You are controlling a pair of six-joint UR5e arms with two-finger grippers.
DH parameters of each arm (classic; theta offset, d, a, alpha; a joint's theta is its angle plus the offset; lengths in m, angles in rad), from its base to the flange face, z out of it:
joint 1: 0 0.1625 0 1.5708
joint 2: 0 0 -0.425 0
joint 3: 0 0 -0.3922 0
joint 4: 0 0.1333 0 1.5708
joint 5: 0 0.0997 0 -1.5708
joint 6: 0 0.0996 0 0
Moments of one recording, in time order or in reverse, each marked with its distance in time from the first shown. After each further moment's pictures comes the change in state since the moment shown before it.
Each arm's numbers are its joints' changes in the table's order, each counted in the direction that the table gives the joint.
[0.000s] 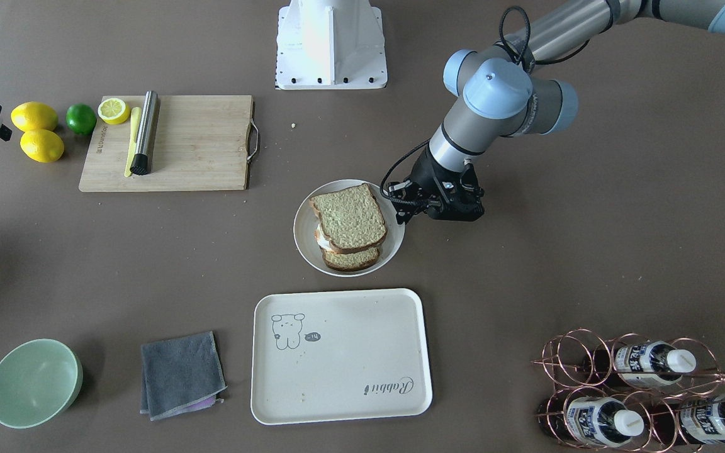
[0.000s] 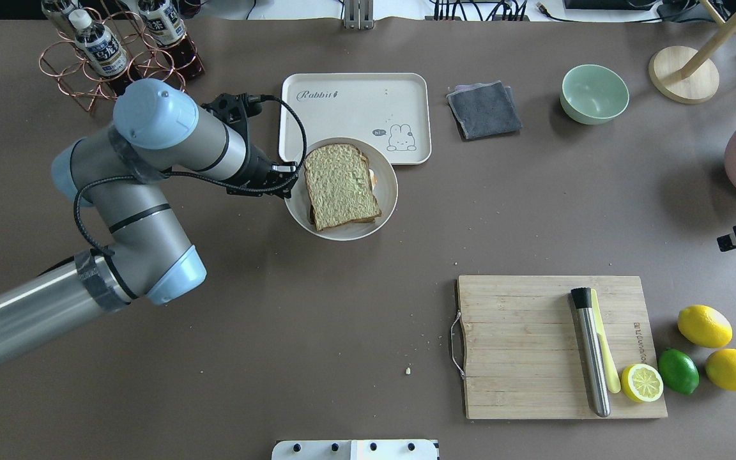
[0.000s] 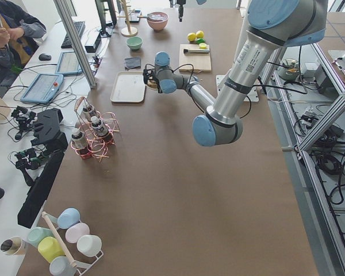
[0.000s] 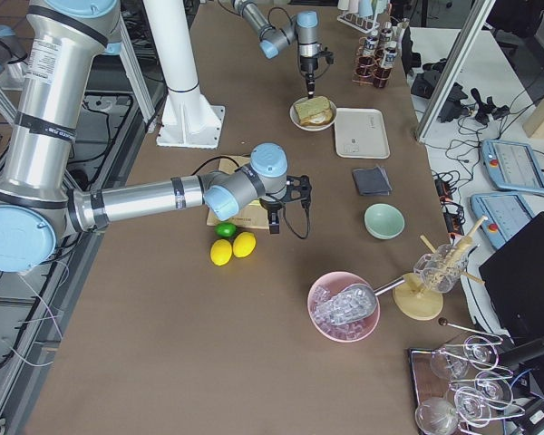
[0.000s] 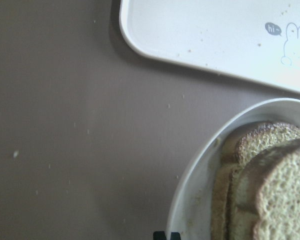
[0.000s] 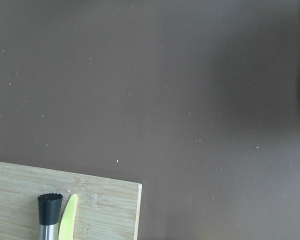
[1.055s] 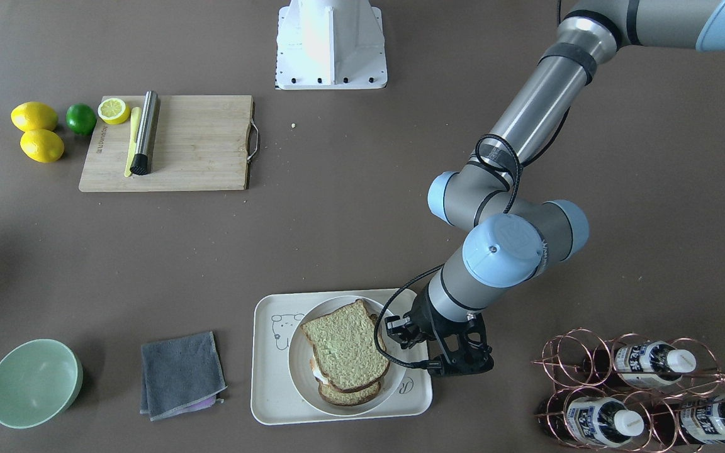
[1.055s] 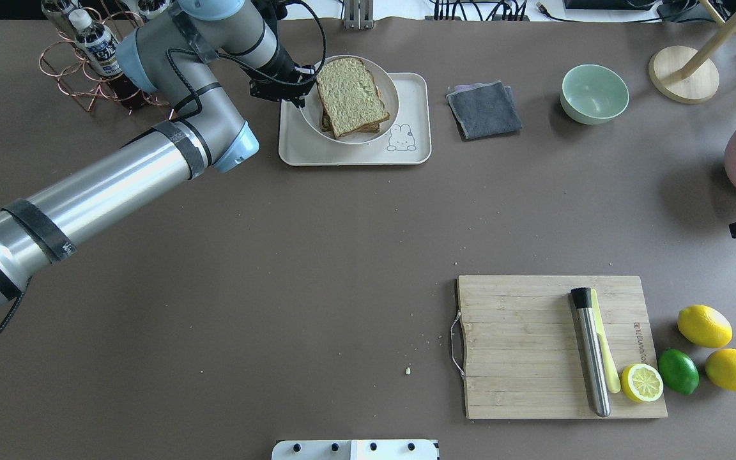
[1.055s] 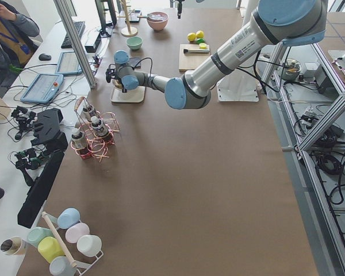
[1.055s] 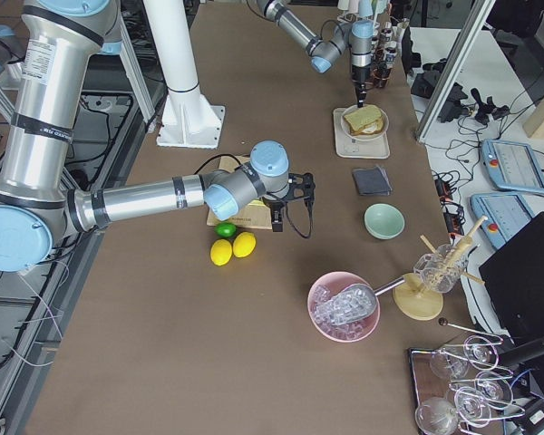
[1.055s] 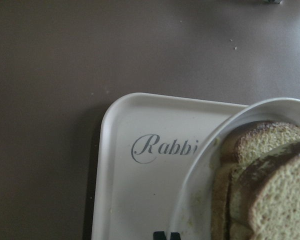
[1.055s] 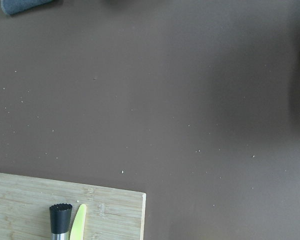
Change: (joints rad) left arm -0.143 -0.403 0.710 -0.209 -0.078 0.115; right arm 0.063 0.009 -0.001 -0.001 0.041 0.002
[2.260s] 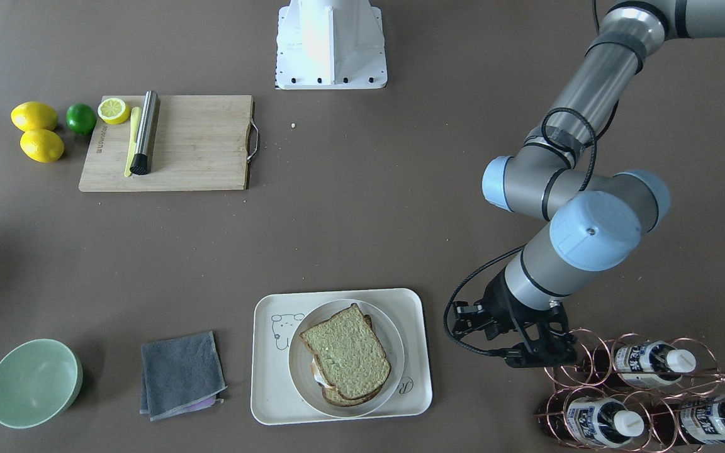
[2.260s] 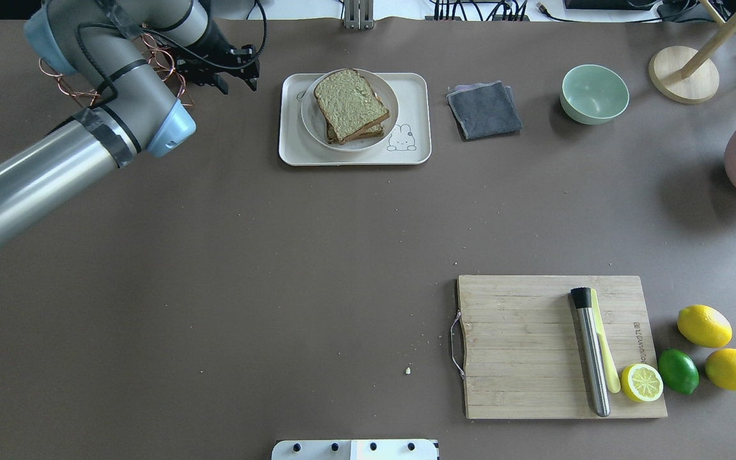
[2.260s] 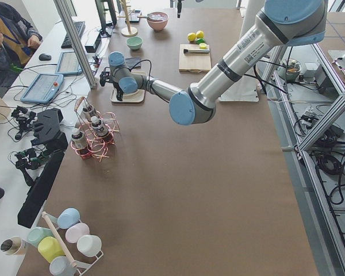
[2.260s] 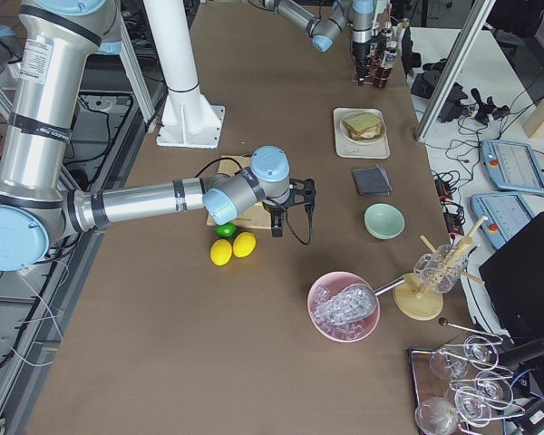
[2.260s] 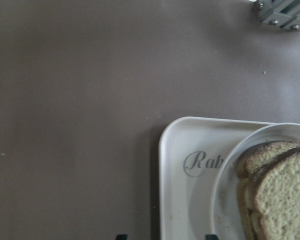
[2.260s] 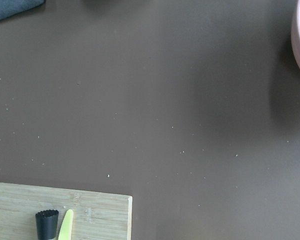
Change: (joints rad) left arm -0.138 0.264 -0.444 0.351 -0.070 0.282; right arm 0.029 -0.001 -0.026 -0.018 -0.002 -0.011
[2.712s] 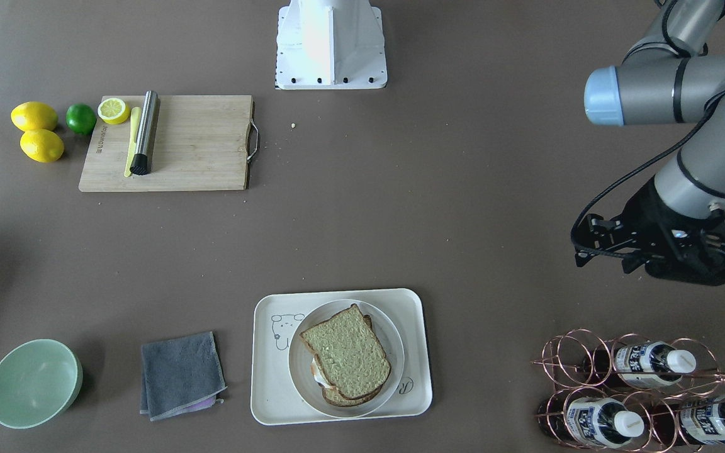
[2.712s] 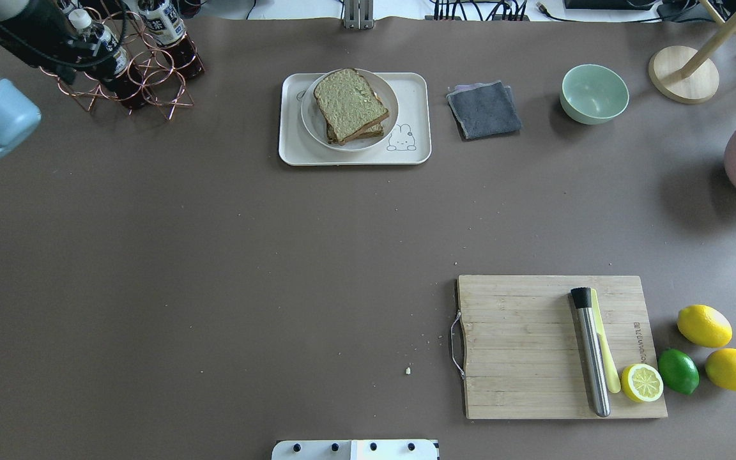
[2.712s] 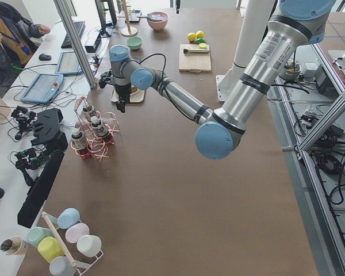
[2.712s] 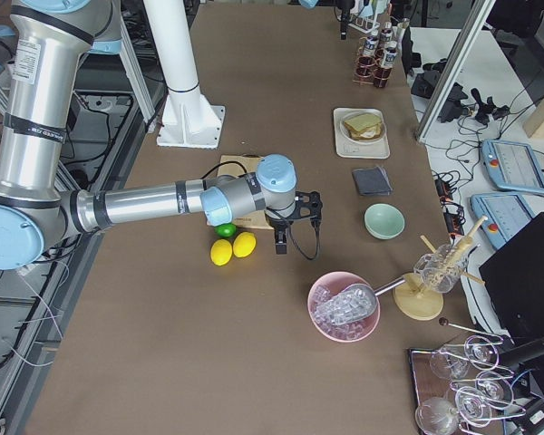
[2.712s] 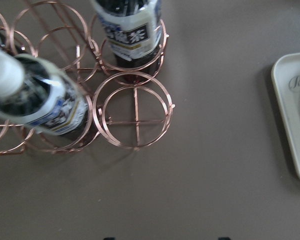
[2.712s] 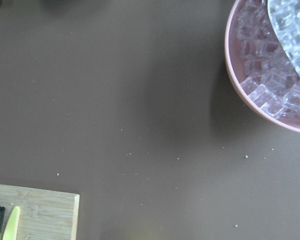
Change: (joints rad) left arm -0.173 0.326 -0.519 0.442 -0.020 0.474; right arm 0.123 0.033 -0.014 -0.248 -0.030 -0.311
